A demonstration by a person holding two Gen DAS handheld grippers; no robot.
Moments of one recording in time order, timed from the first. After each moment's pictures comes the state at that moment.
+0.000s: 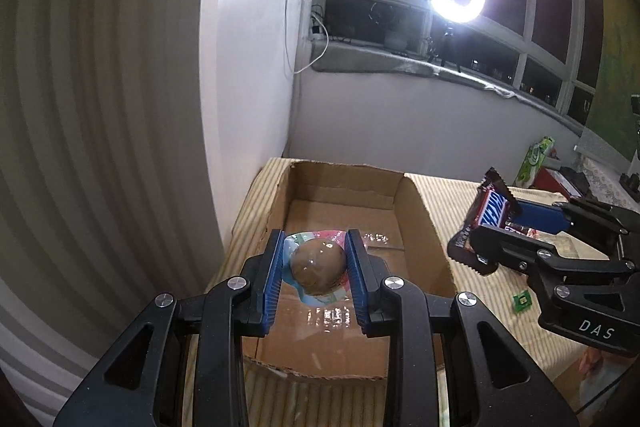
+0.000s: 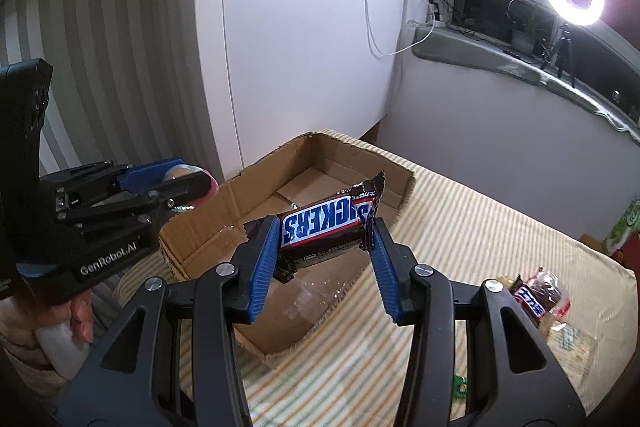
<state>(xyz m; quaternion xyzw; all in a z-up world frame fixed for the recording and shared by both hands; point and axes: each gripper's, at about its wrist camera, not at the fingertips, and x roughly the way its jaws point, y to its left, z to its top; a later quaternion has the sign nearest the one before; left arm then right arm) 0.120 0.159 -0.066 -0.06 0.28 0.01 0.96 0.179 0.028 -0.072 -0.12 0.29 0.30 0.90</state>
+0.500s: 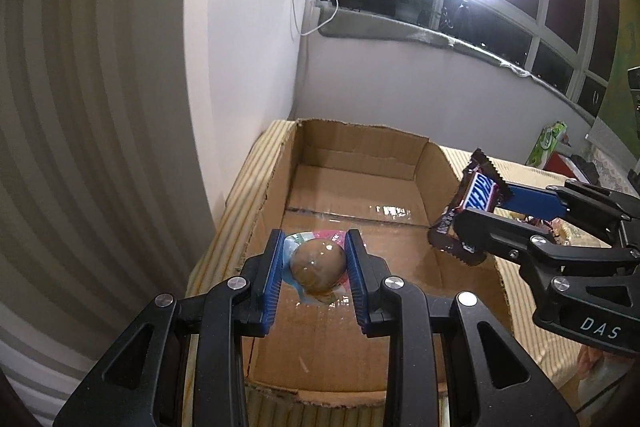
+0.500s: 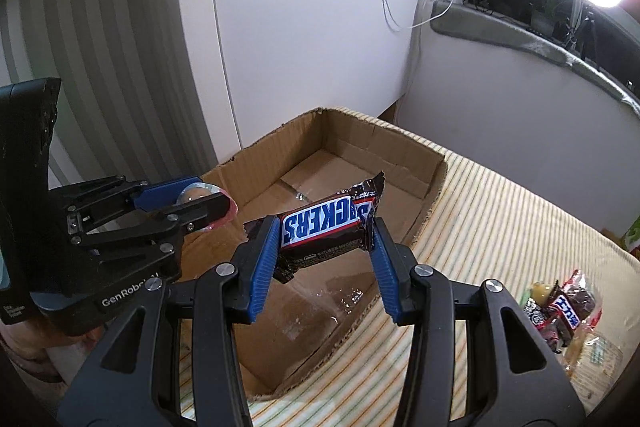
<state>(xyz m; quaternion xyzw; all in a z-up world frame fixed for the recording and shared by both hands) 0.150 0.168 -0.105 -0.07 0.32 0.02 0.94 0.219 0.045 -0.109 -0.12 0.33 0.32 0.88</state>
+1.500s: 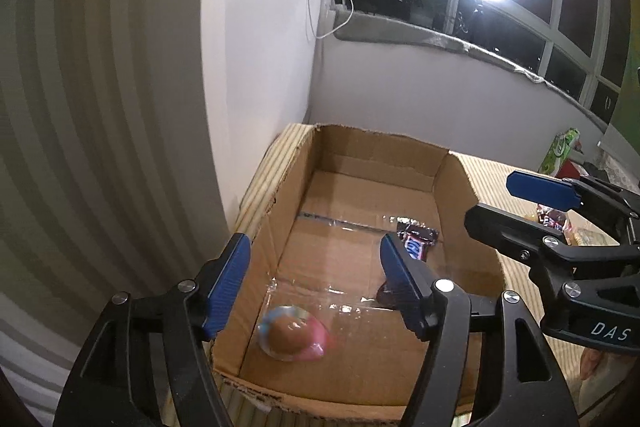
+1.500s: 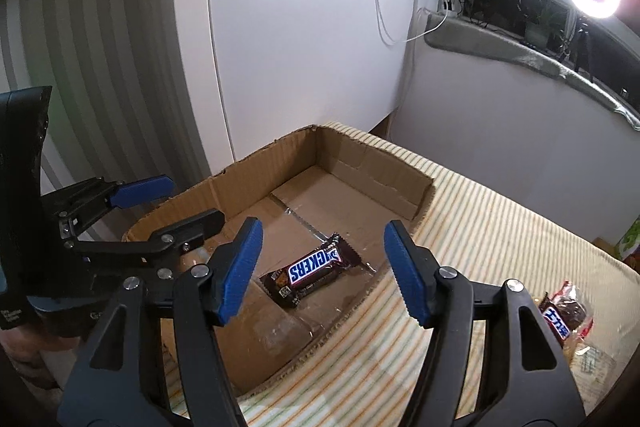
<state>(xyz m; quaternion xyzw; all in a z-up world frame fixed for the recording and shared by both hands) 0.148 0.172 -0.096 -0.07 0.32 0.05 0.94 0.210 0.036 -0.095 -0.12 0.30 0.31 0.89</state>
